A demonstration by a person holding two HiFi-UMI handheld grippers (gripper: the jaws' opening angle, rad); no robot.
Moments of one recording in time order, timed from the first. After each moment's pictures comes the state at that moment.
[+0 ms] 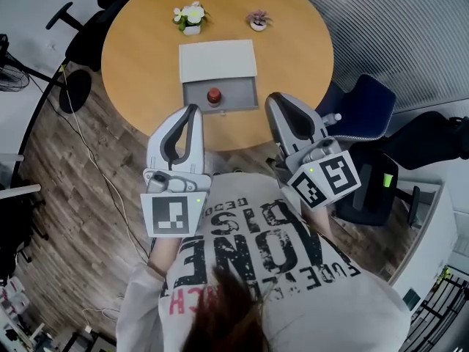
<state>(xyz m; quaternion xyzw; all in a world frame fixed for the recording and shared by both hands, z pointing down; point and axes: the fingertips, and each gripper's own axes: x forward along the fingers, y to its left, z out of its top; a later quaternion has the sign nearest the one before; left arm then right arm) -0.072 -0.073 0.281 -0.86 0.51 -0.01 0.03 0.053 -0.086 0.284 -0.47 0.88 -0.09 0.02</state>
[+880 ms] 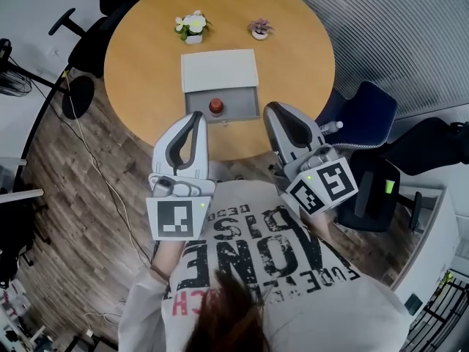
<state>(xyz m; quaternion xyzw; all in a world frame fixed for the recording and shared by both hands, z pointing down) -0.069 -0.076 0.281 -0.86 0.51 -0.01 0.02 0.048 -0.086 0.284 -0.47 0.88 -0.09 0.02</state>
